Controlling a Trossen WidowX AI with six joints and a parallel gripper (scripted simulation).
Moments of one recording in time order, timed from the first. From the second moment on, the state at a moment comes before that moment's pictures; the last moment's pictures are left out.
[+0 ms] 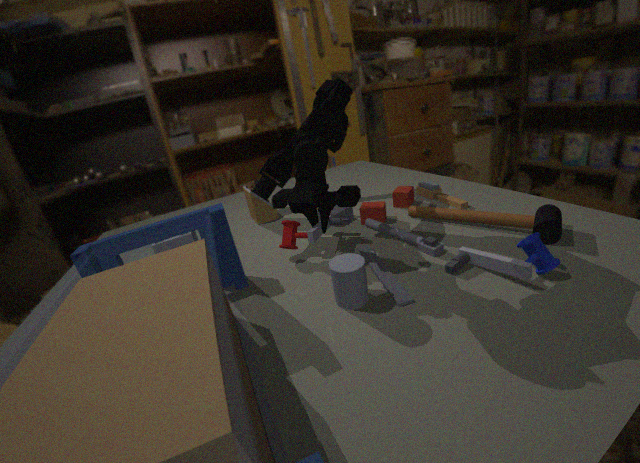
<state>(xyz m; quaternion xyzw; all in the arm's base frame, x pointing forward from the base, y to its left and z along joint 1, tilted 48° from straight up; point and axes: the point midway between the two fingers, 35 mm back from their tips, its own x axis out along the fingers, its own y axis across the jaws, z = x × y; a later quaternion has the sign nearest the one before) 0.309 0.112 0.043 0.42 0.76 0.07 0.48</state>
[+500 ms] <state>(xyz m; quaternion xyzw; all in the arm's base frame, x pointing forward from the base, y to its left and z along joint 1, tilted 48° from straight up) 0.326 0.019 0.126 0.45 0.75 0.05 0.48</state>
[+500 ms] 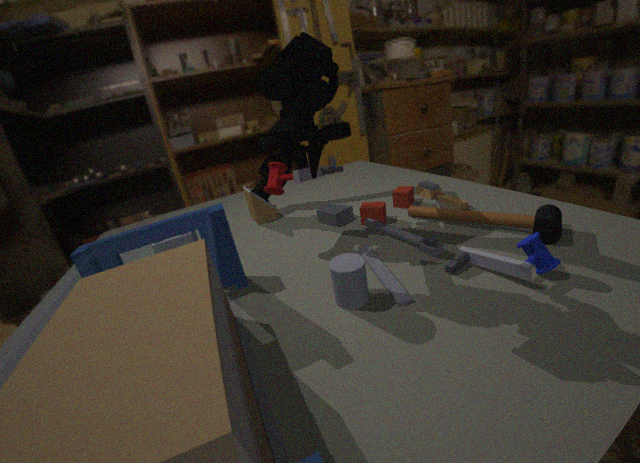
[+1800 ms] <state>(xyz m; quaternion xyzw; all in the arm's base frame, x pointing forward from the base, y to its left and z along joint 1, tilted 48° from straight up) 0.322 0.017 0.128 0.29 0.70 0.27 0.59</state>
